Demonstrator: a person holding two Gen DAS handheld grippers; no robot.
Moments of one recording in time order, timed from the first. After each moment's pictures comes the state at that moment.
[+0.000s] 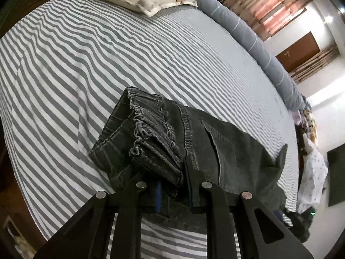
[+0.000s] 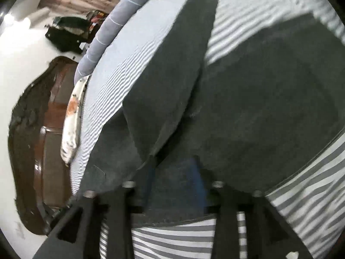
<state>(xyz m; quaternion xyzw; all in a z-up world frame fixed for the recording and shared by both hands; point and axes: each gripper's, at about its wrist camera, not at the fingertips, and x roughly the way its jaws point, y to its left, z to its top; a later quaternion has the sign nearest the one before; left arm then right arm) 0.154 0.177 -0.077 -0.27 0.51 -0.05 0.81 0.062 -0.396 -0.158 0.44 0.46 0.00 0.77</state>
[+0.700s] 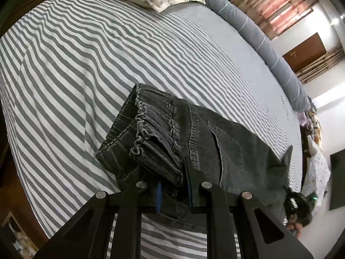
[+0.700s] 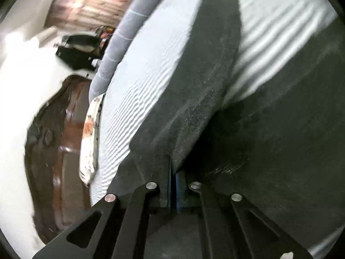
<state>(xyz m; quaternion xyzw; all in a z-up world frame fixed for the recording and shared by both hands) 0.156 0.181 -0.090 -0.27 0.53 -0.03 0.80 0.137 -0.398 -0.167 0.47 0.40 0.03 0.79</state>
